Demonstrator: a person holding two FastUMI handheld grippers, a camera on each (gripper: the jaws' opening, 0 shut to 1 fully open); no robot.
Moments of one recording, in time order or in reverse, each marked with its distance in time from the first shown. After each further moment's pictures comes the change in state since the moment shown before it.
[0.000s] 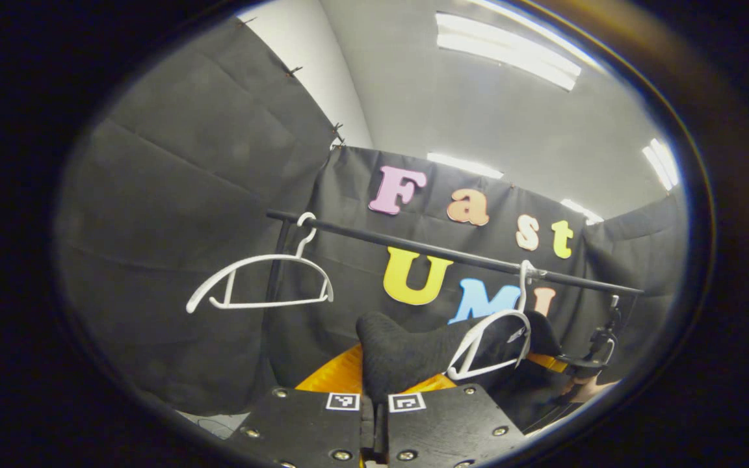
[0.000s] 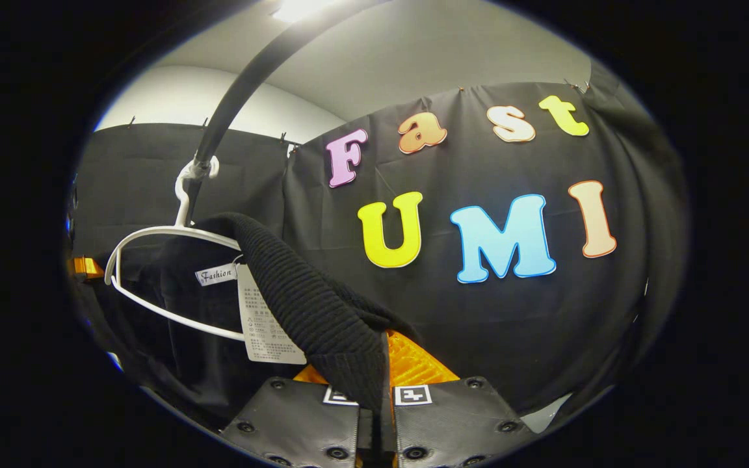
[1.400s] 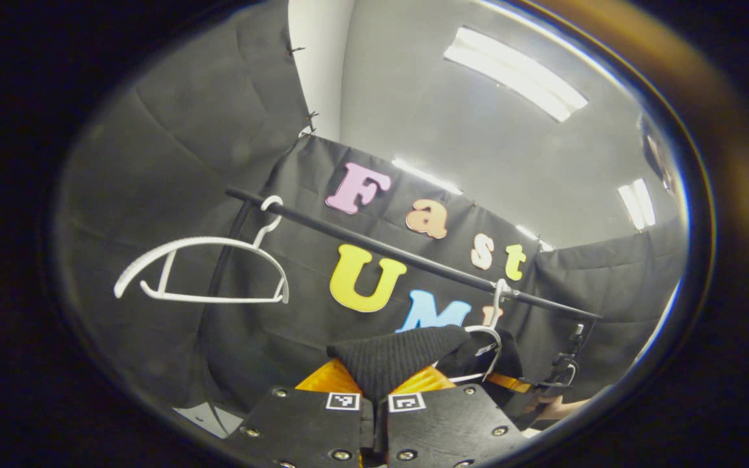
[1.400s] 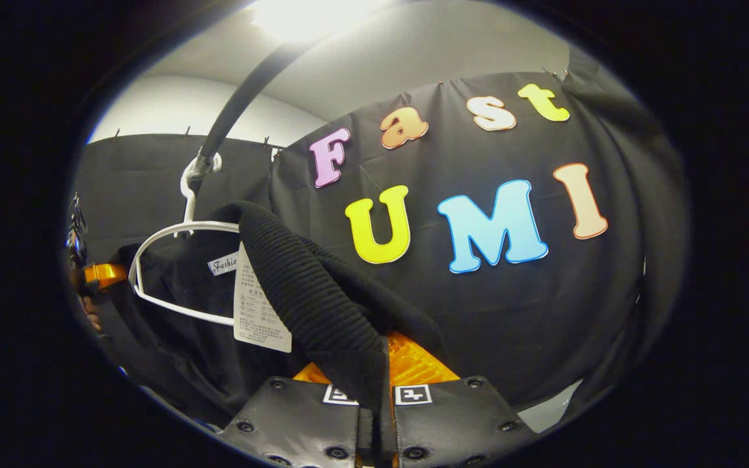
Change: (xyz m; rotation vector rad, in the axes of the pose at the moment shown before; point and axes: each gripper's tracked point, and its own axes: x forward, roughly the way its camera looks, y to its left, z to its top) left arm 0.043 0.006 0.014 -0.089 -0.044 -0.270; right arm 0.004 -0.018 -0.012 0.067 -0.015 -0.042
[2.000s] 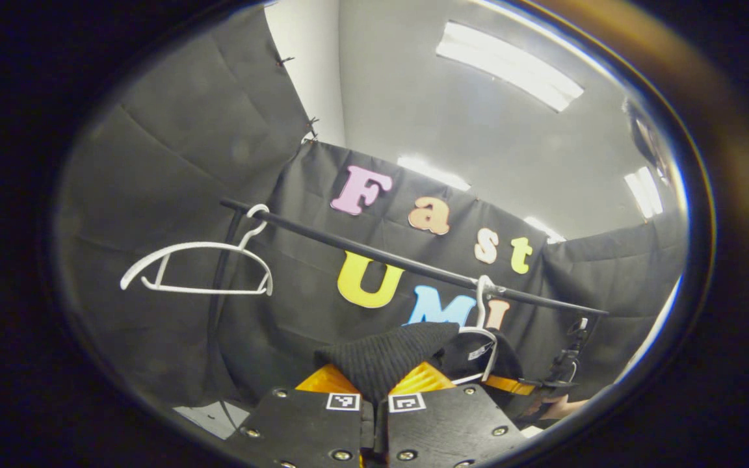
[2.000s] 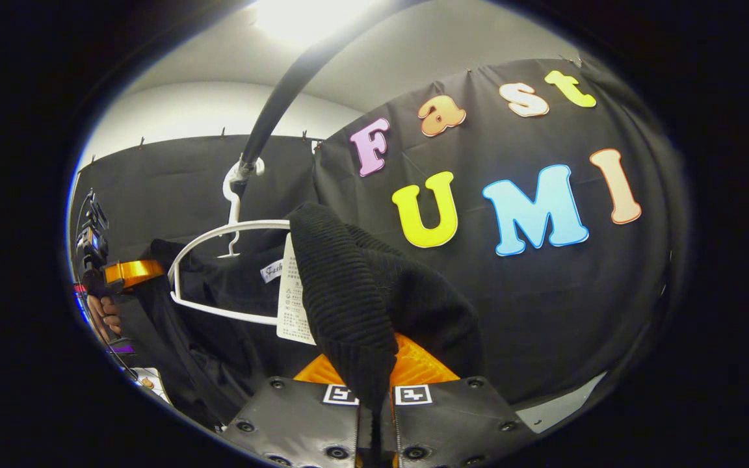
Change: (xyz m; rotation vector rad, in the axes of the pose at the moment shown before) left arm -0.002 -0.043 -0.005 -0.001 0.014 0.068; right arm -0.044 0.056 -0.012 0.065 0.079 0.200
